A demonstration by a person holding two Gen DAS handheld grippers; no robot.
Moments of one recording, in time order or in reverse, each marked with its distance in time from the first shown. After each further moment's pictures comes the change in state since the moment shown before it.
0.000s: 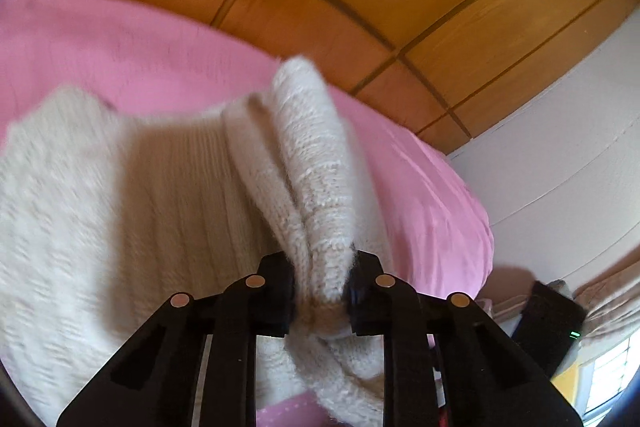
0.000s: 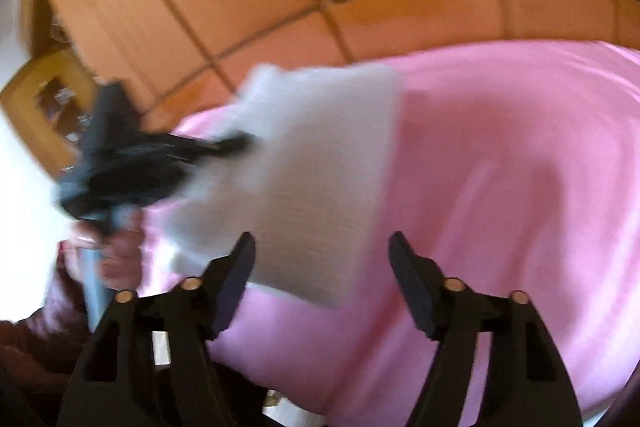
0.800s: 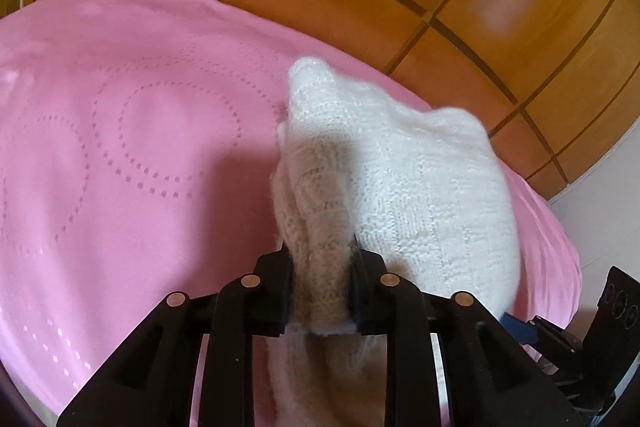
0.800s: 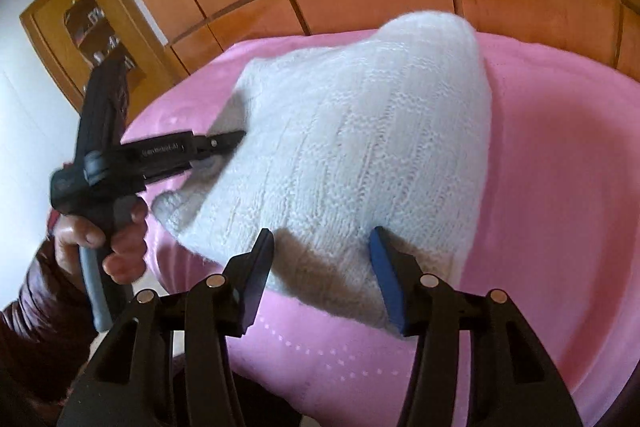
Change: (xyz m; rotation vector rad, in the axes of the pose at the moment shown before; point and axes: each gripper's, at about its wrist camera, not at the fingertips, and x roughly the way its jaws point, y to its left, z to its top) left arm -0.094 0.126 -0.037 -0.091 -0.157 0.372; right arm 0.102 0.130 -0.002 -0.258 0.151 0.113
